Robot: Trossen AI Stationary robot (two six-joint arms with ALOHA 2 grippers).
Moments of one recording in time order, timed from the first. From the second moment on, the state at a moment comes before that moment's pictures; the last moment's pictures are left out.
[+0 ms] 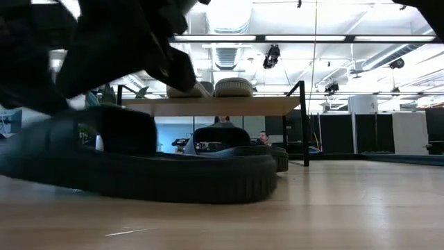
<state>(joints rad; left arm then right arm) -0.76 1.33 0.63 -0.36 -0.69 -1.26 0.35 2.43 2.19 -0.70 -0.03 0.52</state>
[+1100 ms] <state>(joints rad) -1.11 1.27 0.79 -0.39 -0.55 -1.46 0.40 2.39 2.17 -0.81 0.47 -0.37</state>
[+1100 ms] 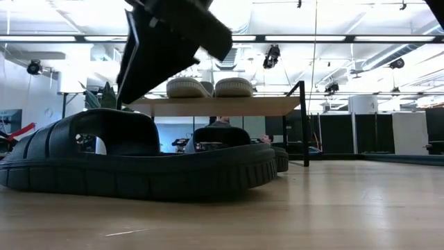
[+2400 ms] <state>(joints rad) -1.14 1.43 0.97 -0.38 -0.57 -1.46 0.30 2.41 2.10 -0.97 0.93 0.21</state>
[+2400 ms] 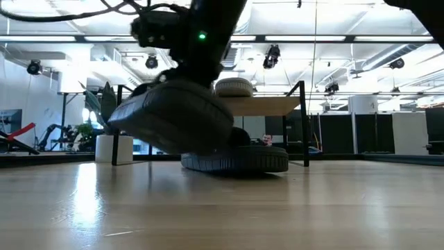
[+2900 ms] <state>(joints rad) -1.14 1.43 0.97 -0.37 -0.59 -1.46 0.28 2.41 2.09 -0.90 0.72 0.35</state>
